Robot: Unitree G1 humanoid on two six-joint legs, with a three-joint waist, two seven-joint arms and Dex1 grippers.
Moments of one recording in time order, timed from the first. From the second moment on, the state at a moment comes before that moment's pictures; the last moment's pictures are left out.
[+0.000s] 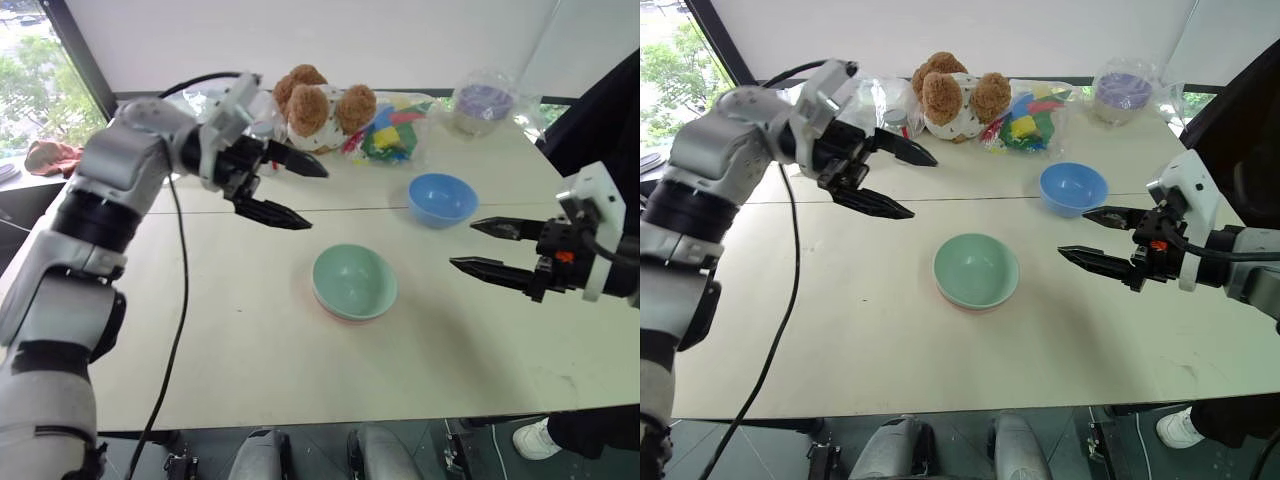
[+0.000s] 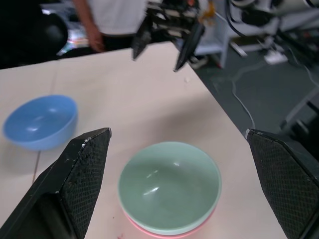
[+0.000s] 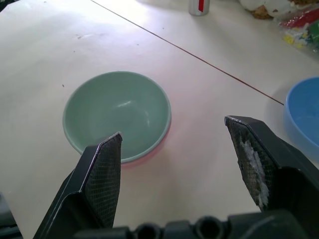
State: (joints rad) left arm -1.14 0.79 -0.33 0.38 -0.71 0.41 -1.50; right arm -0.22 -1.12 -0.42 -0.50 0.84 0.89 0.82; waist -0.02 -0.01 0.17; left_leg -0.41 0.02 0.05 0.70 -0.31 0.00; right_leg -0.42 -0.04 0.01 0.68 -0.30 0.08
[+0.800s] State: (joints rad) left arm -0.50 0.91 0.08 -0.24 -0.73 0.68 -1.11; right arm -1.17 -0.67 0.34 1.12 -0.06 0.10 1.02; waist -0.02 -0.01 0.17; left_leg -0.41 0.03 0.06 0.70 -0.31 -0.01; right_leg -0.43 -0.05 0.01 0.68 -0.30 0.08
